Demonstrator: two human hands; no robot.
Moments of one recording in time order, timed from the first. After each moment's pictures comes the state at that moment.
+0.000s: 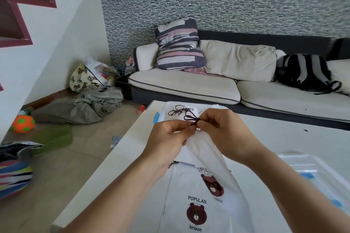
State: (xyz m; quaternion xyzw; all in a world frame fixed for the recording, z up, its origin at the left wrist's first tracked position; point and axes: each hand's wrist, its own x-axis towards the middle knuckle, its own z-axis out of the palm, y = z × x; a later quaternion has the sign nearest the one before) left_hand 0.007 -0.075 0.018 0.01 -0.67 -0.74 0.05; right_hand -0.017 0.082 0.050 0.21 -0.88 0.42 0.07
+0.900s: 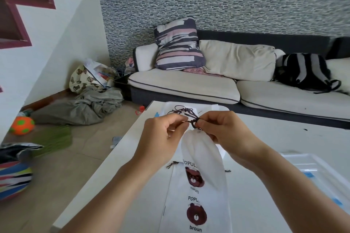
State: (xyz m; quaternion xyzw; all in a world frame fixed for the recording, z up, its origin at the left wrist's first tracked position) left_hand 0.002 -0.095 0.012 -0.14 -0.81 -0.49 0.28; right_hand -0.017 0.084 0.046 0.15 -0.78 0.60 -0.03
